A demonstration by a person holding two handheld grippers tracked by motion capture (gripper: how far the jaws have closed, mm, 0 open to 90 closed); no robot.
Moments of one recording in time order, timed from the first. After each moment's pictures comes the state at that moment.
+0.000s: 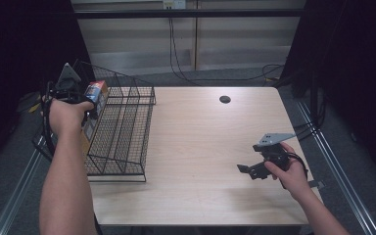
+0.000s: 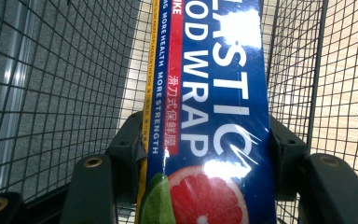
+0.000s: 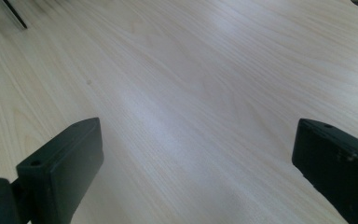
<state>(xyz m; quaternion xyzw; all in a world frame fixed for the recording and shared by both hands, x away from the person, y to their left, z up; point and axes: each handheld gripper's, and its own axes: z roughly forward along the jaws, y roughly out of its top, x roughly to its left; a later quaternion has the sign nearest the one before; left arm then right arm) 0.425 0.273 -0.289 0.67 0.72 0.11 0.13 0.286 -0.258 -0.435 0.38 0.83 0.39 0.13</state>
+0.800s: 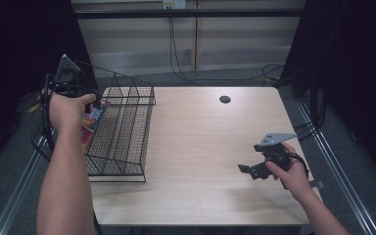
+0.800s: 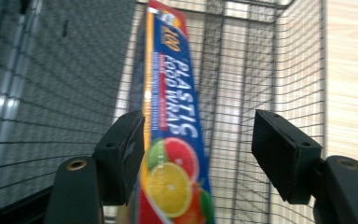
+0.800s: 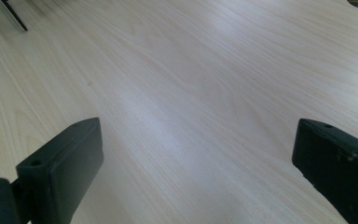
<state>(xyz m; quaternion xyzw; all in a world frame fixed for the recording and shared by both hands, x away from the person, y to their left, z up) 0.421 0.259 -0.266 0.67 0.70 0.14 0.19 0.285 -0.260 -0.434 0.38 0.83 0.39 0.14</state>
